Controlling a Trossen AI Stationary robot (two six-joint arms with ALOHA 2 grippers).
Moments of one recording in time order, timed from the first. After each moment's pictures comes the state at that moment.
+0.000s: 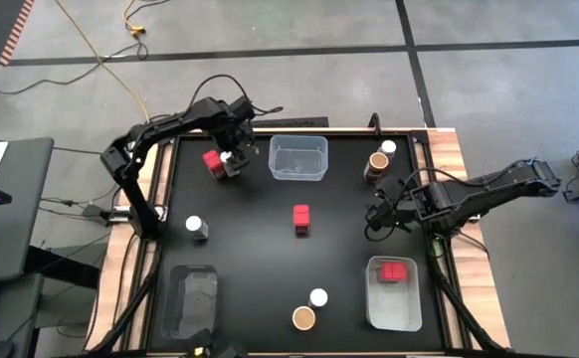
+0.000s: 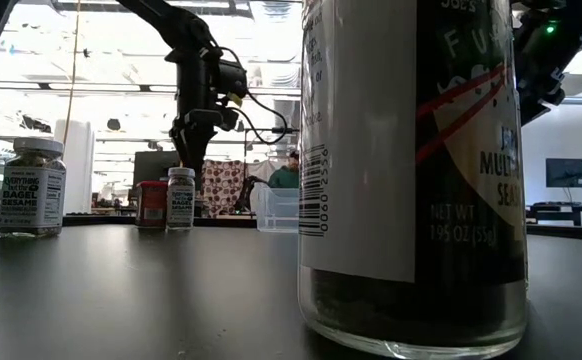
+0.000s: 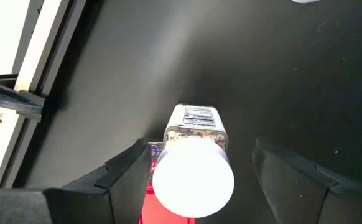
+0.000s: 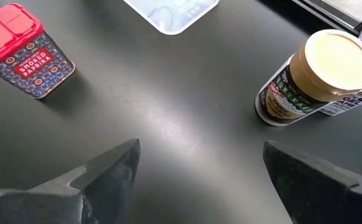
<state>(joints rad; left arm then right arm) 0.70 1.75 1.48 -1.12 -0.06 0.18 0.20 0.99 0.76 -0.94 0.62 0.89</state>
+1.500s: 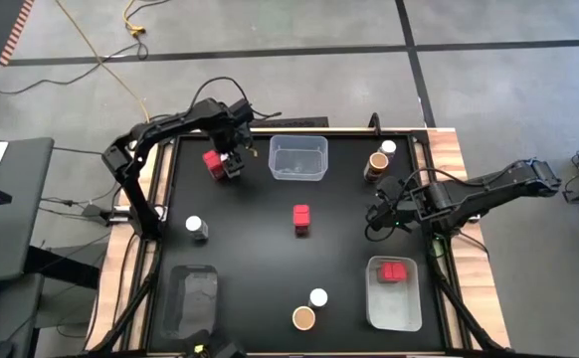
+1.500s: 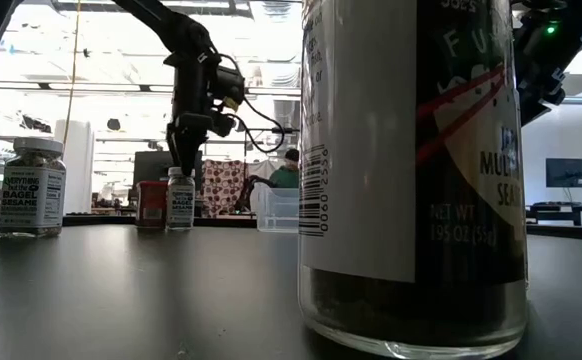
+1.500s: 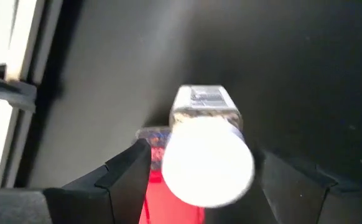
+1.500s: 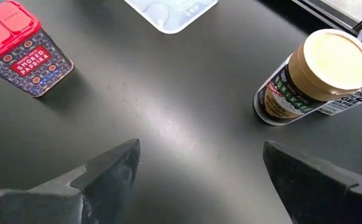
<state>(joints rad) 0.72 1.77 1.46 -1.16 -0.07 0.24 0.20 0.99 0.76 -0.94 0.62 0.89</state>
